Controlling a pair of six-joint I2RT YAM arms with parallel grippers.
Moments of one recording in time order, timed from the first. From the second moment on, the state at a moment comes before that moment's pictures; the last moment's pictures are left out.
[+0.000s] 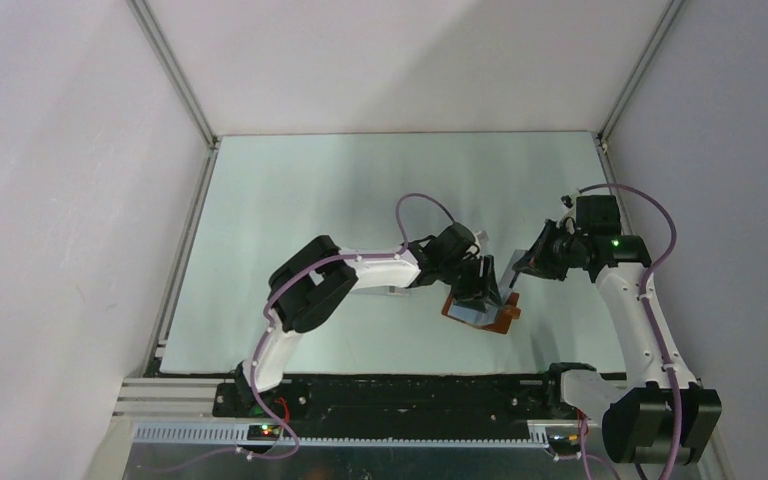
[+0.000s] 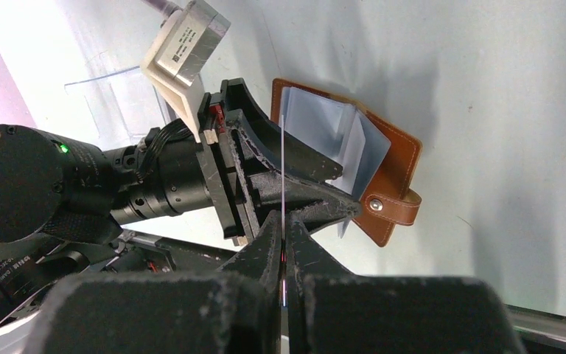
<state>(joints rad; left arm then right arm) -0.99 2.15 1.42 -0.03 0.50 -0.96 -0.02 1.07 0.97 -0.89 -0.41 0.46</state>
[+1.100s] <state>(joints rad) -1.02 2.18 1.41 0.10 0.53 -1.14 -0.04 1.11 0.90 -0.86 -0.43 0.45</state>
